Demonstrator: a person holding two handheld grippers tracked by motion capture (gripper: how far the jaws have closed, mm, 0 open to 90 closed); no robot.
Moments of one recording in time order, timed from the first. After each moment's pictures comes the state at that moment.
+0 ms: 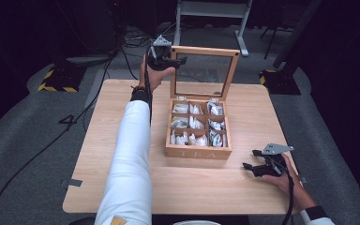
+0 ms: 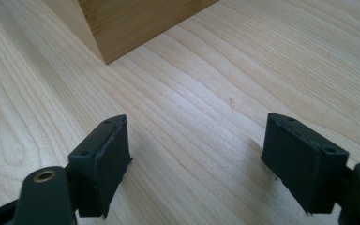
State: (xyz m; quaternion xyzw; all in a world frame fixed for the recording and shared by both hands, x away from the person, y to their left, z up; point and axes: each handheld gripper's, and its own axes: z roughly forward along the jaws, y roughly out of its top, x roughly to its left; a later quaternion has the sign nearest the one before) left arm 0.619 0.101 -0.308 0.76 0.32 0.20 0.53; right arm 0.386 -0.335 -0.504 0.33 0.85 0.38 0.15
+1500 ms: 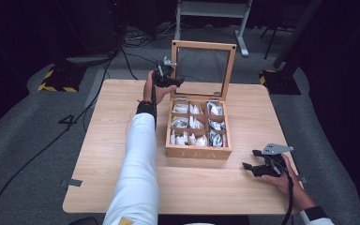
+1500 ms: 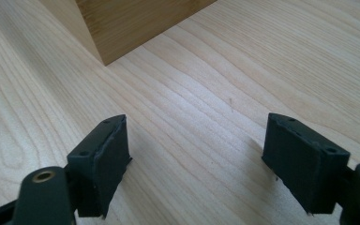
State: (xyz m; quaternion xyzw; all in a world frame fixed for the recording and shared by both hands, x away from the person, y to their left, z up) left arm 0.625 0.087 -0.388 0.80 0.37 0.20 0.42; right arm 0.385 -0.334 -0.504 0.34 0.85 0.38 0.15
